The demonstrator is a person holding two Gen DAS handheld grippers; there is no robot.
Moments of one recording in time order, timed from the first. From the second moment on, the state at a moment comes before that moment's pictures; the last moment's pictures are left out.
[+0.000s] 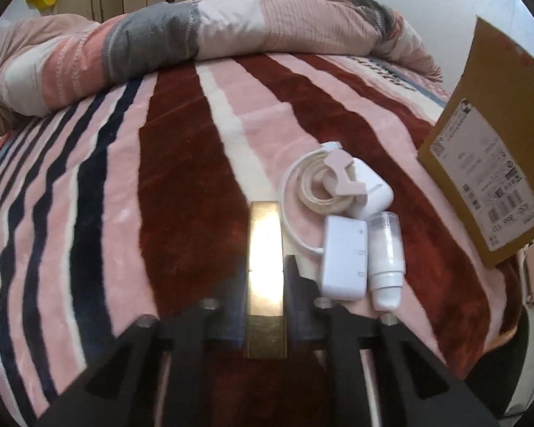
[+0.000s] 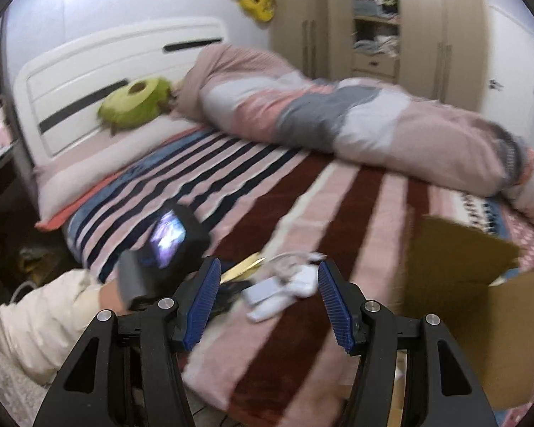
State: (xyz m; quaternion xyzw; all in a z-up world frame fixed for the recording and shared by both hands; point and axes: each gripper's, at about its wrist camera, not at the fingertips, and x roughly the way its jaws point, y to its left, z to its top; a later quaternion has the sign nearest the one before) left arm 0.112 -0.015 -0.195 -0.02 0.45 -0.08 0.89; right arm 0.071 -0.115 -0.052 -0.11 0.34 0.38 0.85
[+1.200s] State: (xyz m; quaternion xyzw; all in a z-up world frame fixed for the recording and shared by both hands) left arm 0.120 -0.183 0.068 0.10 0.32 -0.35 0.88; right arm 0.129 -0.114 -0.207 0.01 0.44 0.33 0.84
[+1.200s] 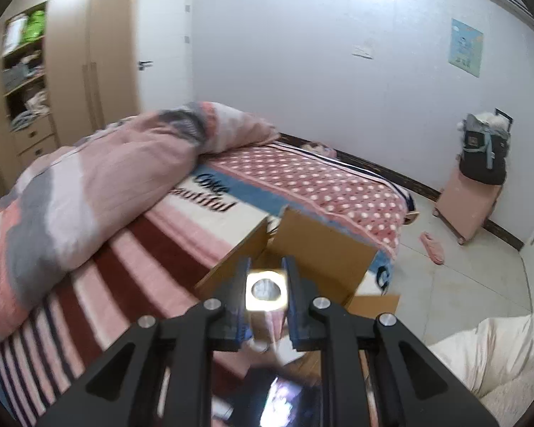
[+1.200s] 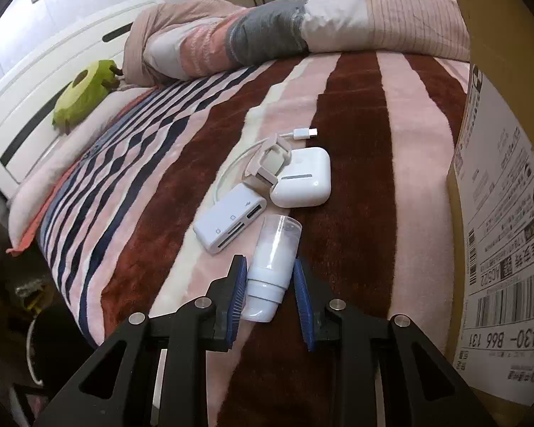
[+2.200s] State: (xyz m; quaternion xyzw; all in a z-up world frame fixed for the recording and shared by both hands) left arm 0.120 -0.087 0.030 0.04 0.36 -0.23 0.90; right arm 0.106 -0.095 -0.181 -0.01 0.41 0.35 0.84
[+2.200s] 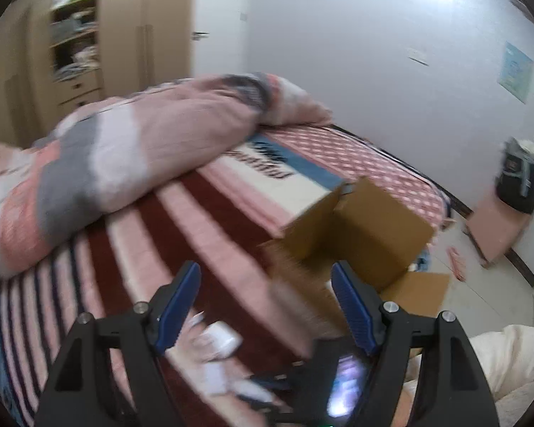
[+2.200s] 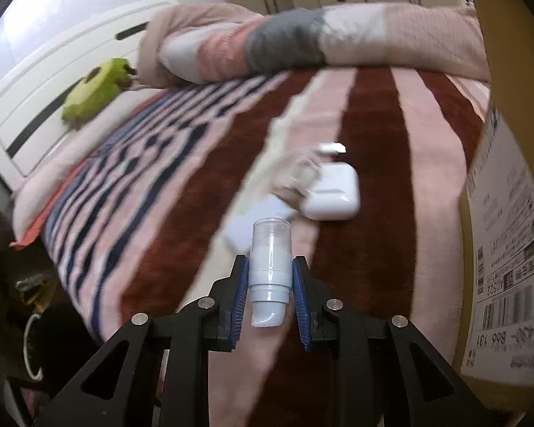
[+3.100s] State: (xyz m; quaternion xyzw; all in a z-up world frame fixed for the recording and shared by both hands) left arm 0.102 -0.023 -0.158 -0.02 0.47 -0.16 0.87; right arm 0.149 -0.258 -0.055 -0.07 0.41 0.17 0.89
